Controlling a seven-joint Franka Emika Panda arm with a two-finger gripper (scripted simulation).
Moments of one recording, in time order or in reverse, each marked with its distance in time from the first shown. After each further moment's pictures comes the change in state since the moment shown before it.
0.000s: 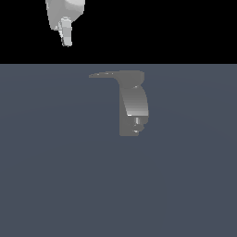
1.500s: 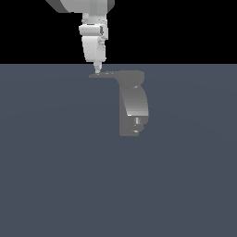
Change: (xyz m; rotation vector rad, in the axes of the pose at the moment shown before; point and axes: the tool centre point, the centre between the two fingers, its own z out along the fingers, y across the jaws) arm 0.133 -0.107 0.083 0.006 0.016 0.657
